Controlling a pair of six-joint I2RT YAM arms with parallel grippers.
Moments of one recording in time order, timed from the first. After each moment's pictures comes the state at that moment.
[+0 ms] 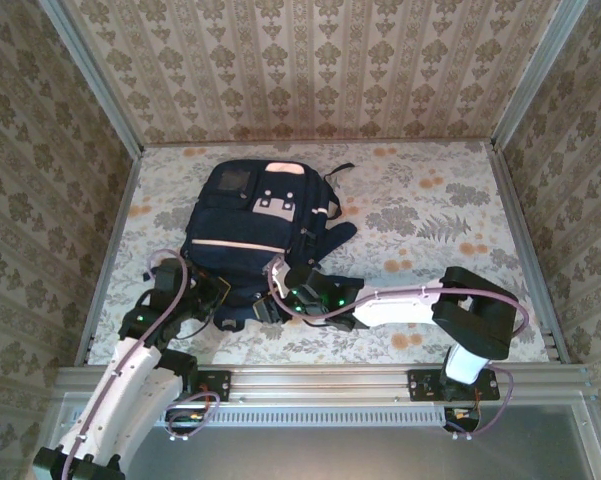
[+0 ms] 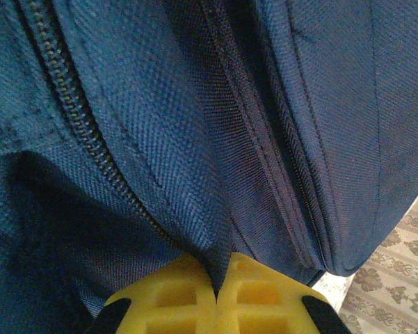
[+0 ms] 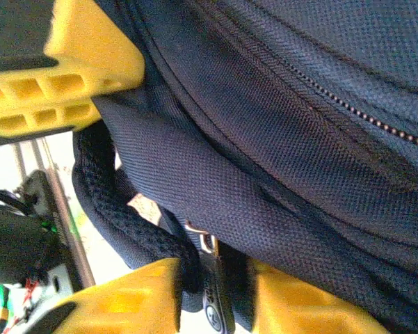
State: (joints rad) left arm -0.34 0.57 0.48 -0.69 0.23 -1.24; right arm 1.09 1.70 0.88 0.24 -0.08 0.50
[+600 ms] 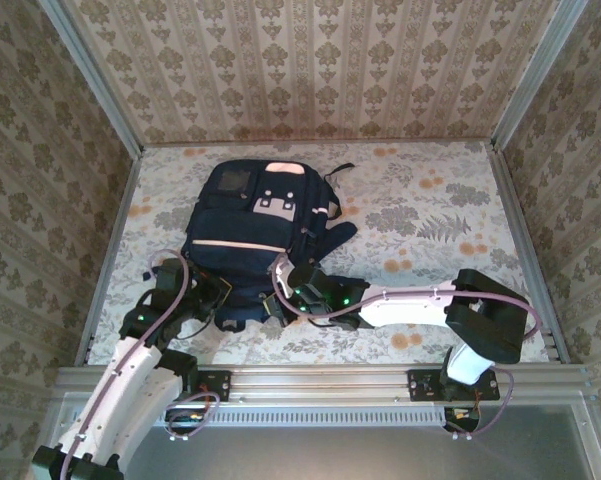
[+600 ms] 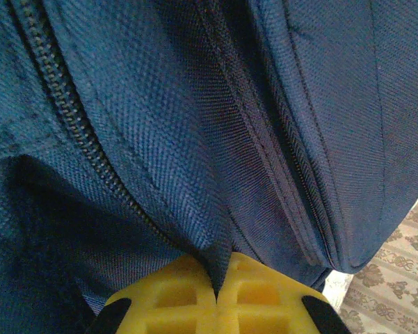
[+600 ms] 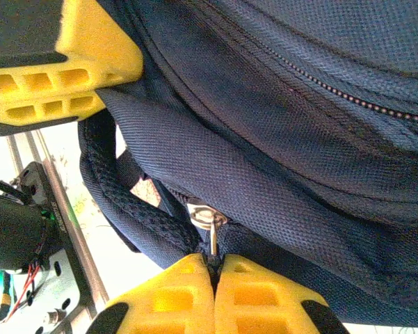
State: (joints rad) left arm -0.35 0.57 0.48 -0.69 0.23 -1.23; right arm 1.08 1.62 0.86 0.15 -0.06 0.49
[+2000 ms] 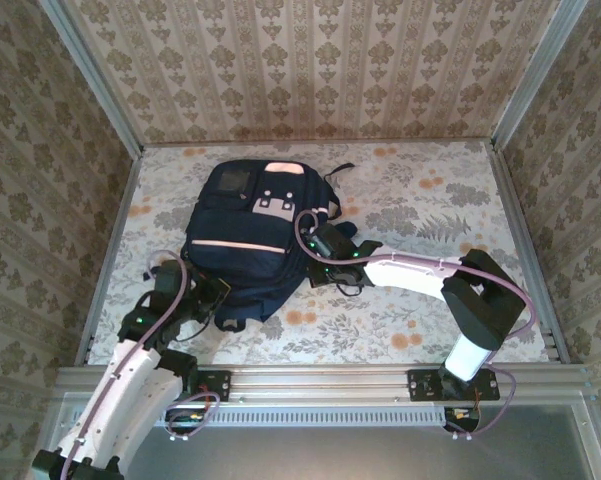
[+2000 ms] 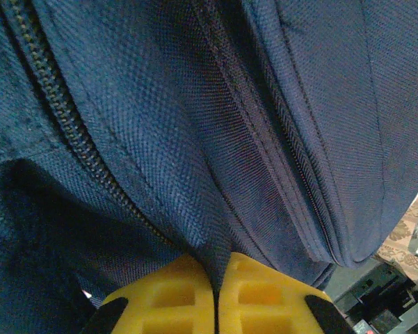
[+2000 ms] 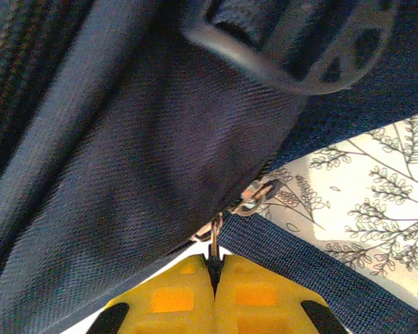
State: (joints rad) left arm -0.35 0.56 0.48 -0.71 0.22 -1.20; right arm 0.78 1.68 1.02 -0.33 0.03 0.53
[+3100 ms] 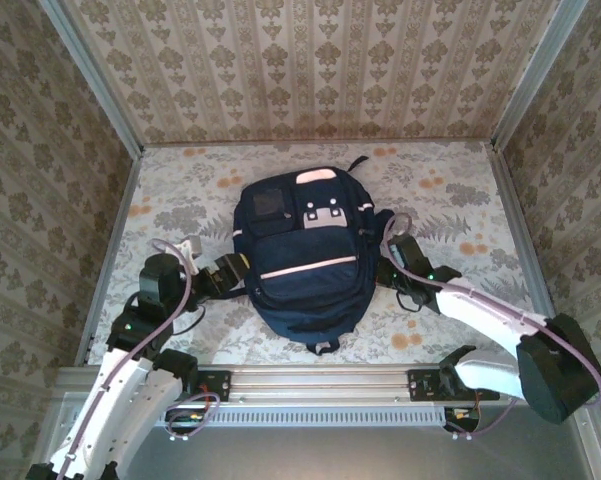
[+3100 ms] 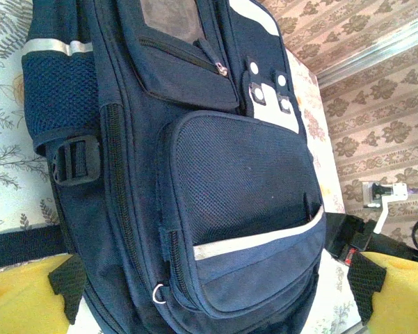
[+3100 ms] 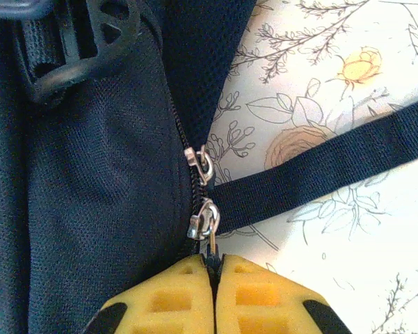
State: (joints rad) left arm -0.38 0.50 0.57 -0.56 0.33 -0.77; right arm 0.48 1.16 0.54 -0.29 0.14 0.73
